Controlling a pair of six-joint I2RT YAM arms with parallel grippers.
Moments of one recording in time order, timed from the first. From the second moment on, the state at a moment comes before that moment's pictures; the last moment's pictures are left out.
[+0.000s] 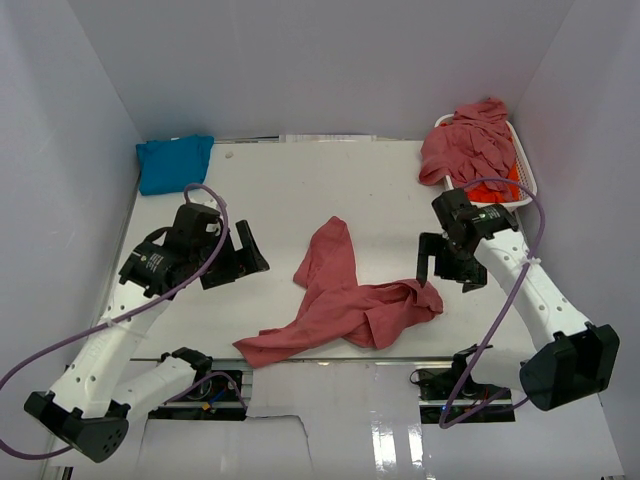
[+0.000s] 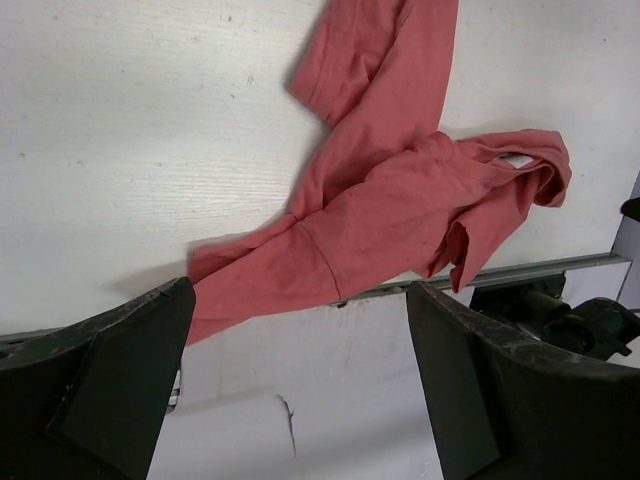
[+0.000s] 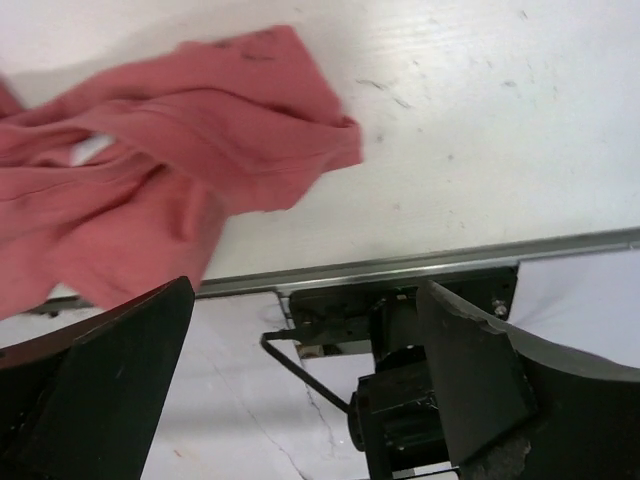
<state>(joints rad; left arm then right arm) -0.47 0.95 1.16 -1.08 0.07 -0.70 0.35 1.23 1.13 -1.31 0.12 0.44</state>
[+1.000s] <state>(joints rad) -0.36 0.96 1.15 -1.15 0.04 -0.76 0.70 1.65 1.27 -0.99 -0.40 0.11</state>
